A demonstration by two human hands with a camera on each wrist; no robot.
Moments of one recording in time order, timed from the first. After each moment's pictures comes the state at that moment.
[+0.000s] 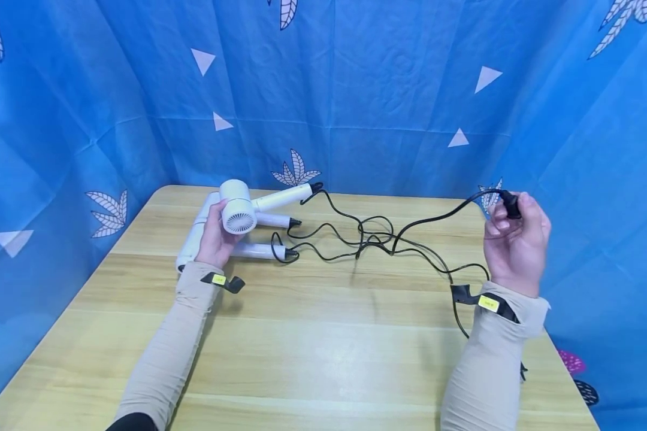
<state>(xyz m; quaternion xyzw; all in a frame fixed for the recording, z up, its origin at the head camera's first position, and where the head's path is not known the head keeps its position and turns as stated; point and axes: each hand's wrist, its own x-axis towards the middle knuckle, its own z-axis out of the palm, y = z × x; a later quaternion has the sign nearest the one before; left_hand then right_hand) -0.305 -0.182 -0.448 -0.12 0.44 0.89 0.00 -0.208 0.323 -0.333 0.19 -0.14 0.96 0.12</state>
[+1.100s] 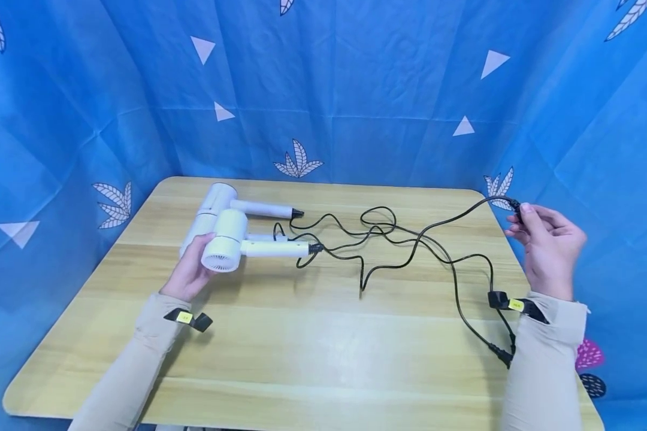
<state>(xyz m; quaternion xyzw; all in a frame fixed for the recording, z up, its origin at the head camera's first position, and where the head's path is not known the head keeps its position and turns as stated) -0.219 -0.222 -0.457 -0.08 0.56 0.82 0.10 -0.213 0.391 -0.366 0.00 -0.41 0.89 0.22</state>
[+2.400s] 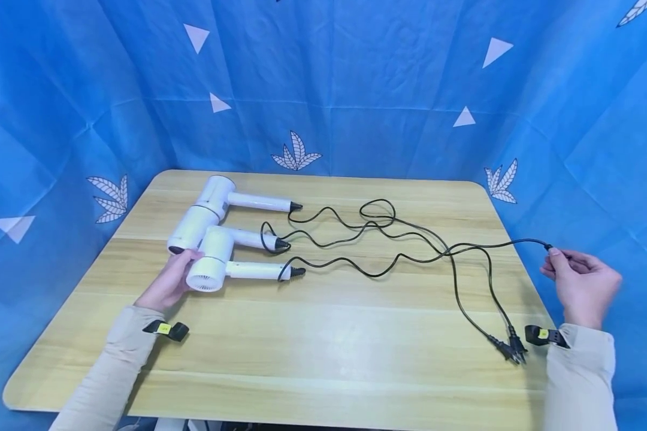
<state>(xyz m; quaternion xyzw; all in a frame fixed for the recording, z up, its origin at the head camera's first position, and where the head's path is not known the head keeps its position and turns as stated) -0.195 -0.261 -0.469 -0.09 0.70 0.69 0.16 -0.175 0.463 -0.425 -0.28 -0.62 0.69 0.24</state>
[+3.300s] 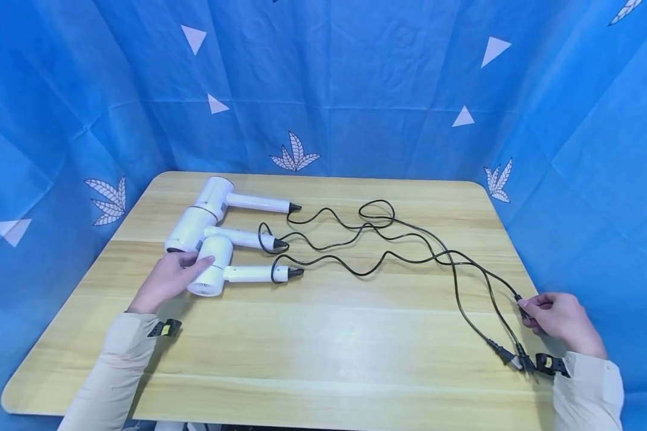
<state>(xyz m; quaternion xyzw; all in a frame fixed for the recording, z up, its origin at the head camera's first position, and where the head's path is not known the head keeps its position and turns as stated) -0.185 -0.258 -0.447 -0.02 0.94 0.34 0.07 -0.136 0.479 -0.451 -0.11 -0.93 0.32 -0.14</state>
